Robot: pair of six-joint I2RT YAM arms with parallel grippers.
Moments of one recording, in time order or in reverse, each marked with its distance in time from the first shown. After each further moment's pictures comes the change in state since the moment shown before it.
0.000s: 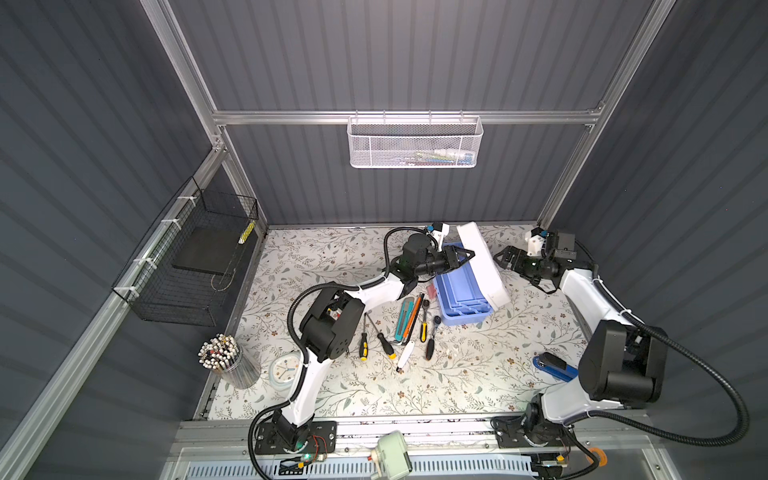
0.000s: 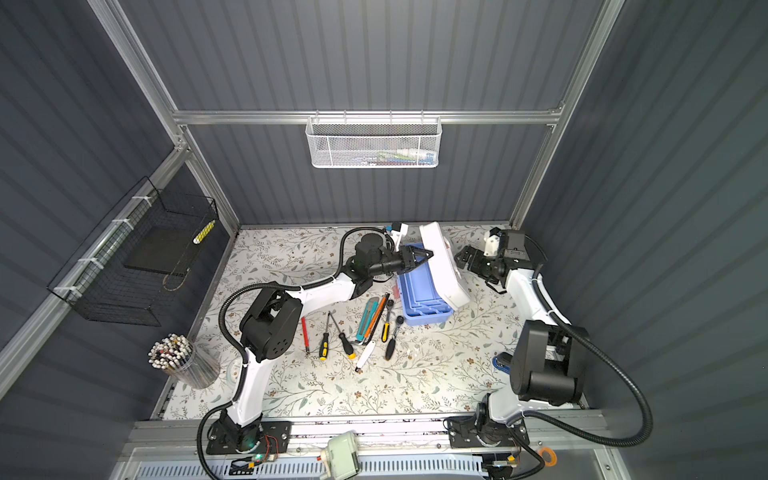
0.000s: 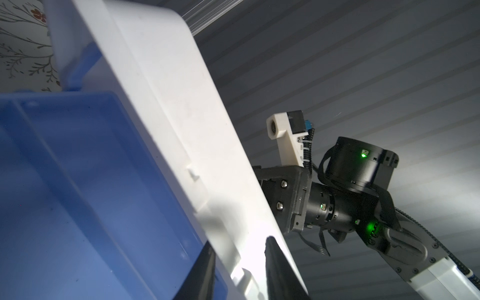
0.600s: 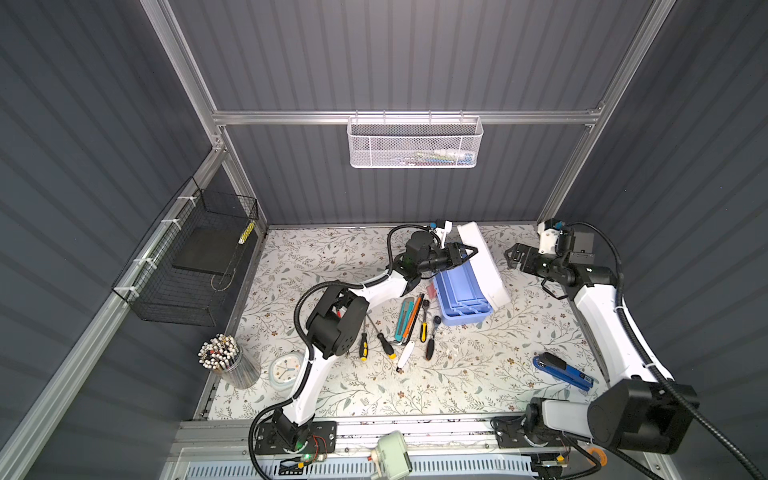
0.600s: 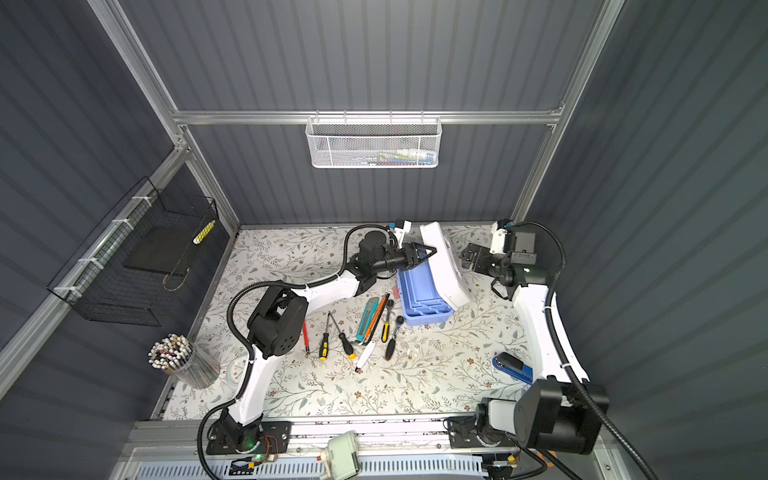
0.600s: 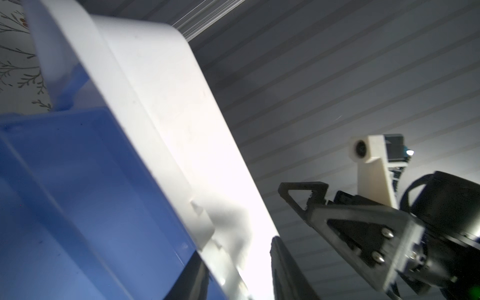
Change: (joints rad) left arm -0.001 0.064 0.090 -0.016 0.008 0.002; right arm 0.092 -0.245 0.046 -0.160 0.159 -0.086
